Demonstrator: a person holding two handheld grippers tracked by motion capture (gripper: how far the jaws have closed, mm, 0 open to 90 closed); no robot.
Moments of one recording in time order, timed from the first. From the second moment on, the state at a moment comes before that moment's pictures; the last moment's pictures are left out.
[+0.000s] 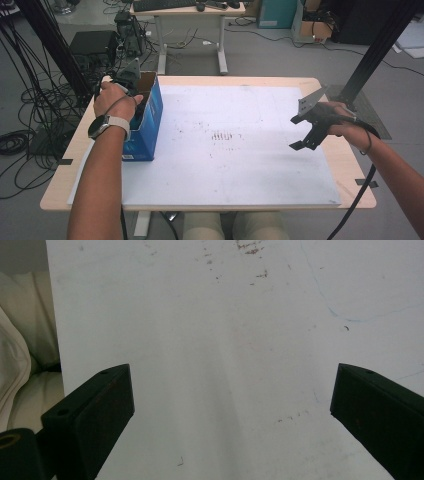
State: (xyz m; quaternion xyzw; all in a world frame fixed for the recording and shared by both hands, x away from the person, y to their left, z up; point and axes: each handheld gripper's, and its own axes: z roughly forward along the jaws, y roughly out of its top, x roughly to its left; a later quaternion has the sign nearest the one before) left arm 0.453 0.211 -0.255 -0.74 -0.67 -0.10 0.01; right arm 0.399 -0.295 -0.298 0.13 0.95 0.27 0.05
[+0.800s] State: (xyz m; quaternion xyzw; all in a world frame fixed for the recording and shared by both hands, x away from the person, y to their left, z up) left arm 0.453 0.211 -0.255 -0.74 -0.67 -0.10 0.01; right arm 0.401 -0.295 -0.299 0.12 0.95 0.28 0.05
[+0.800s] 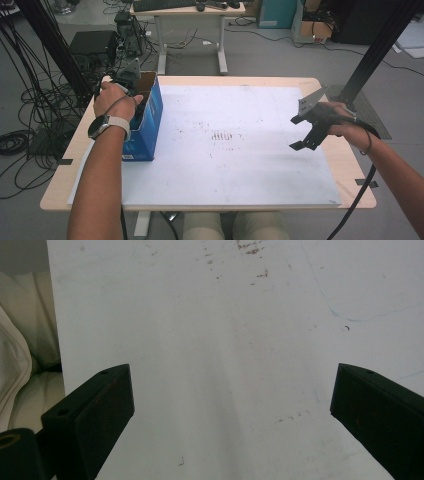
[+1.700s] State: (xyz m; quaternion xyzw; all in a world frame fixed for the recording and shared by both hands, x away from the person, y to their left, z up) left arm 0.453 0.212 -0.255 -0.74 -0.67 -0.10 0.01; right arm 0.399 -0.295 -0.298 0.14 0.95 0.27 0.05
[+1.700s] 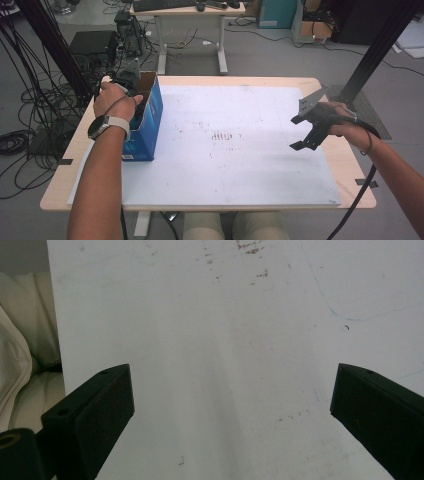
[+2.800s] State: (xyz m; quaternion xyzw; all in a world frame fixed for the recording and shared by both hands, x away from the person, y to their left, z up) left arm 0.452 0.211 -0.255 -0.74 -0.67 -0.10 0.01; right arm 0.402 -0.295 -0.299 0.12 0.95 0.28 0.05
